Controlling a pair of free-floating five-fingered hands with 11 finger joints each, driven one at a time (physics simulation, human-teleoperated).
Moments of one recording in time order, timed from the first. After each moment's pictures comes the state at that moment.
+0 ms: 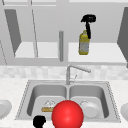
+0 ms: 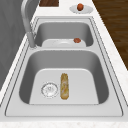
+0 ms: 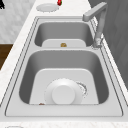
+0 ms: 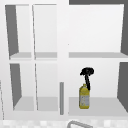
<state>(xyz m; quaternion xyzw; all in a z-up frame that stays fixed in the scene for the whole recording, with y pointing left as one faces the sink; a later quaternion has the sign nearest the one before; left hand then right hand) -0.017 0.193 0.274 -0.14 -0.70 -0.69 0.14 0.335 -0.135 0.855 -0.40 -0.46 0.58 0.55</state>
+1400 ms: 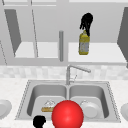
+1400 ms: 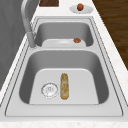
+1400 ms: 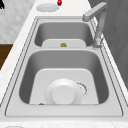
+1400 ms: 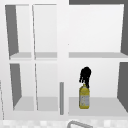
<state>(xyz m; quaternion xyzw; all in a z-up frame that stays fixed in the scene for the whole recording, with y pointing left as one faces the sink) -0.017 0.193 0.274 -0.14 -0.70 -0.69 0.14 0.448 -0.132 0.836 -0.26 -0.30 0.66 0.63</state>
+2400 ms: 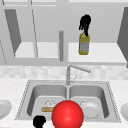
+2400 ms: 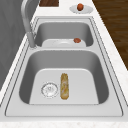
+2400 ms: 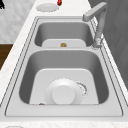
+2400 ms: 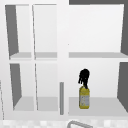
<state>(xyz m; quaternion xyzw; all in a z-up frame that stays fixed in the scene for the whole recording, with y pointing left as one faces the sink) -0.017 0.193 0.274 -0.14 -0.70 -0.69 0.14 0.506 -0.128 0.807 -0.26 -0.30 0.66 0.63</state>
